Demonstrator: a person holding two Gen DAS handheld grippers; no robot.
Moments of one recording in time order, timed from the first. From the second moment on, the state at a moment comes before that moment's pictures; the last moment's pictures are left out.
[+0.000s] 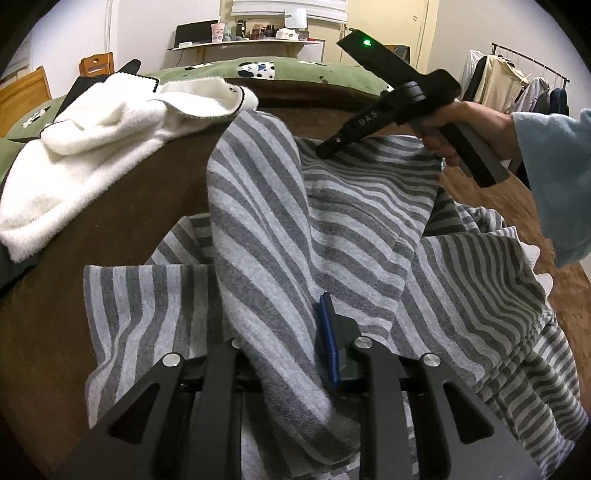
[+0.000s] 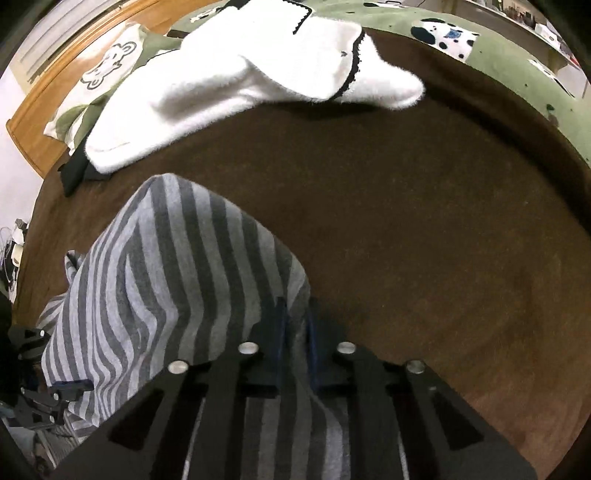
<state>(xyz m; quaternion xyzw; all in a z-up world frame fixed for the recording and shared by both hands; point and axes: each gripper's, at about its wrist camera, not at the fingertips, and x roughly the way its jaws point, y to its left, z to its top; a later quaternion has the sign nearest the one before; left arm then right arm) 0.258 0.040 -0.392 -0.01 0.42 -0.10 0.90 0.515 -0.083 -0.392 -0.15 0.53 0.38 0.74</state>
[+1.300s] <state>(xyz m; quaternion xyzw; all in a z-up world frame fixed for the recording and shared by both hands) 0.233 0.052 -0.358 0.13 0.37 -0.13 0.91 0.241 -0.193 -0.288 -0.10 0.43 0.26 0.86</state>
